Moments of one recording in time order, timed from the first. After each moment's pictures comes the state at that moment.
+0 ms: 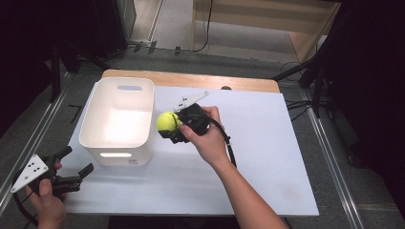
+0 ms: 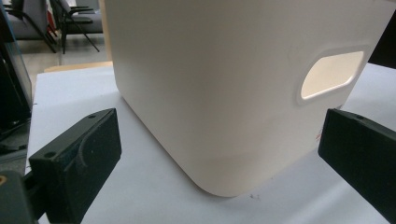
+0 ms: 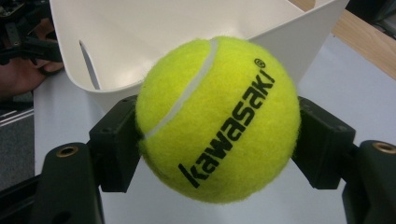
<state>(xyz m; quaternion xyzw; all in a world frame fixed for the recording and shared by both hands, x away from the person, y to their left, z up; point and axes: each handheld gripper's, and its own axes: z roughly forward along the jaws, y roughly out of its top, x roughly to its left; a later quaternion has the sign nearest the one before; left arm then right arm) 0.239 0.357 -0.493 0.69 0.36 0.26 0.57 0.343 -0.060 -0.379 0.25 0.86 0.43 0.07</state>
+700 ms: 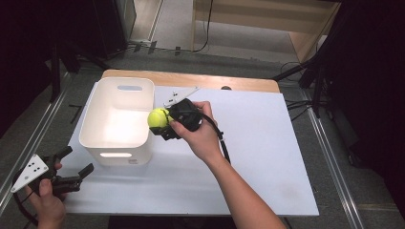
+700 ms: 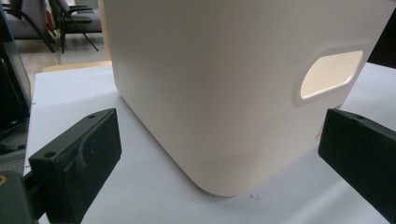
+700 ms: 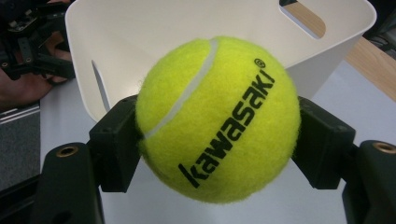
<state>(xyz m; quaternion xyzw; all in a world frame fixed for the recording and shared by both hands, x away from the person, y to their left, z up) 0.239 0.357 -0.493 0.69 0.36 0.26 0.57 0.346 -0.039 -0.363 0.23 0.87 0.43 0.08</state>
